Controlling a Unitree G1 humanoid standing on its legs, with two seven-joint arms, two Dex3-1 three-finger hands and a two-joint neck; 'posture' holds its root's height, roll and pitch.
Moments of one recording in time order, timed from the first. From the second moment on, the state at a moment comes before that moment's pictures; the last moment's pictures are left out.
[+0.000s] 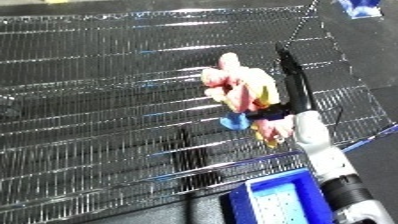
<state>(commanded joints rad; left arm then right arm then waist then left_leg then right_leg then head) 0.22 0.42 -0.17 0.04 -0.56 -0.16 0.17 -0.64 -0.96 0.08 0.68 0.17 -0.04 -0.26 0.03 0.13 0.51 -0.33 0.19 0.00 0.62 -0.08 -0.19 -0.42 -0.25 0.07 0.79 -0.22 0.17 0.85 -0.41</state>
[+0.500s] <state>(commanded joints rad) 0.24 0.42 -0.20 0.04 -0.59 -0.16 0.16 -0.98 -0.99 0.33 1.08 0.15 -0.02 -0.18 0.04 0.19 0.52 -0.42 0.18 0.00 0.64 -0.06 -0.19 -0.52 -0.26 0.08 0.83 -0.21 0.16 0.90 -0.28</state>
